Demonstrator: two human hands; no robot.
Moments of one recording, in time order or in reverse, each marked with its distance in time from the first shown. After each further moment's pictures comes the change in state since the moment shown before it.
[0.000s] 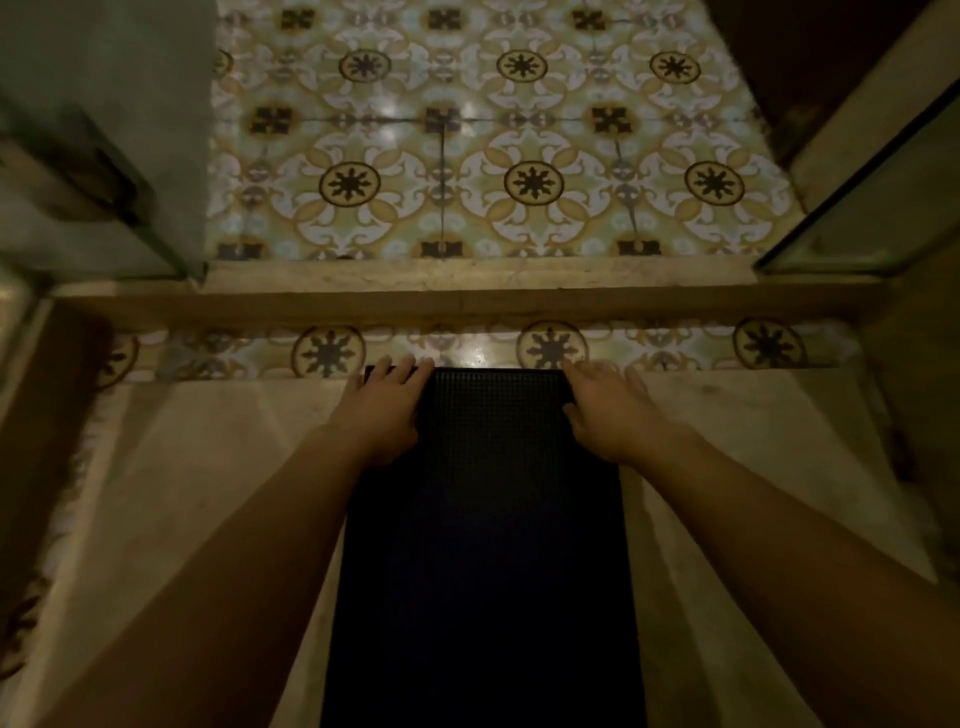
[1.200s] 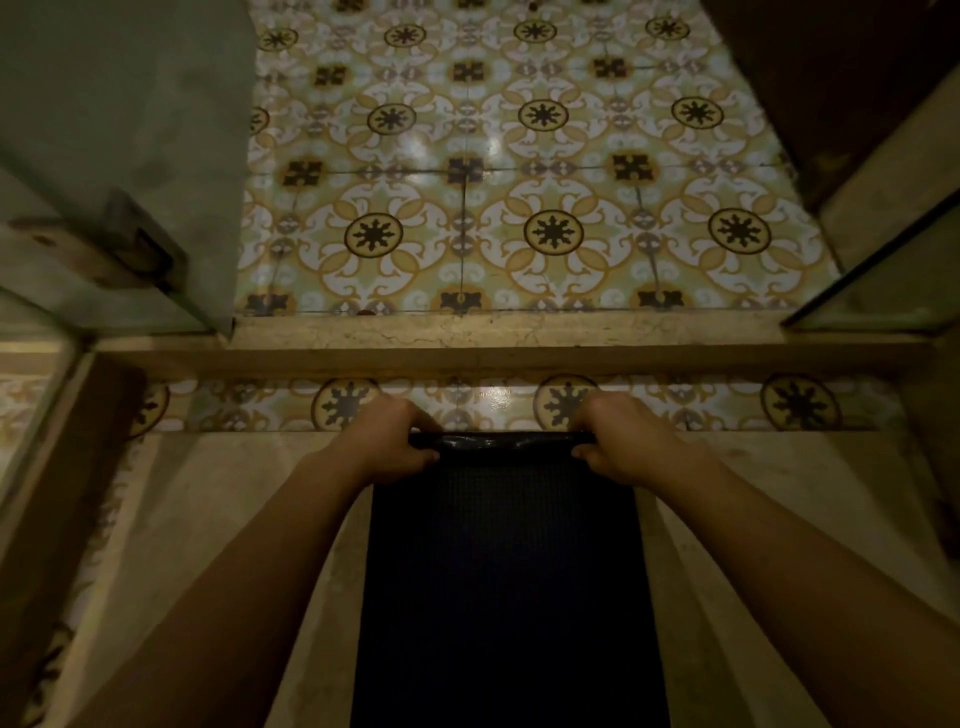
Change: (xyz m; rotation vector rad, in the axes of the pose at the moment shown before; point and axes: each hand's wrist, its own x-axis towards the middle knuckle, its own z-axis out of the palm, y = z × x) left_hand 0.022 -0.021 -0.040 -0.233 0.047 0.072; right_hand 0.038 0.007 -0.035 0.008 0.053 -0.156
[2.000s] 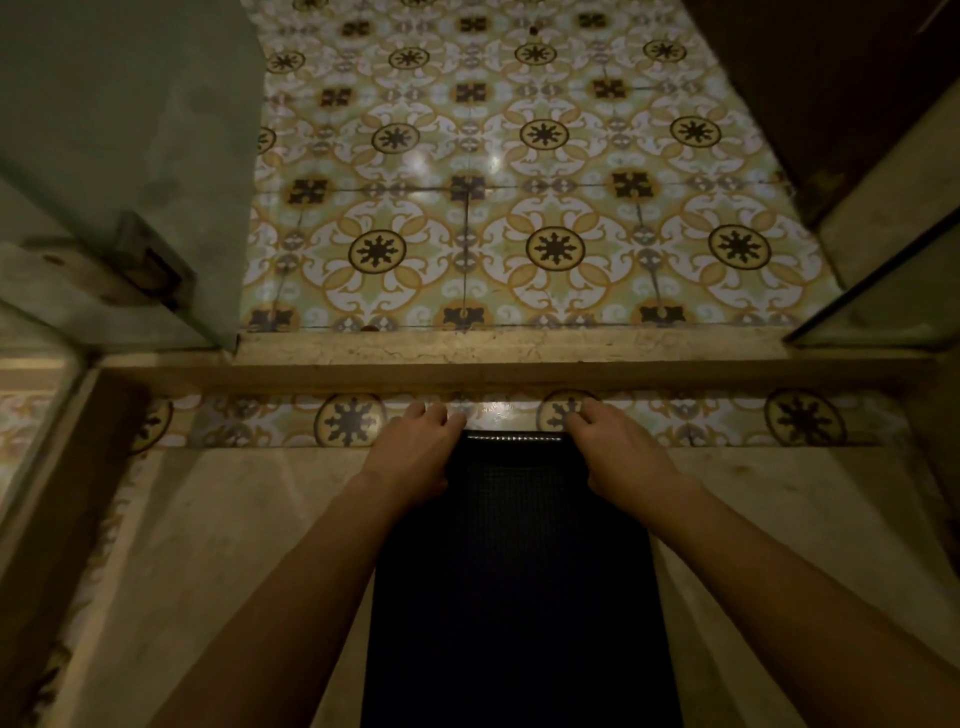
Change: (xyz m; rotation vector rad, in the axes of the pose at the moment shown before) left_hand 0.011 0.025 0.020 0.394 0.089 0.067; right_hand -0.005 -0.013 0.009 -0.123 0.126 -0.071
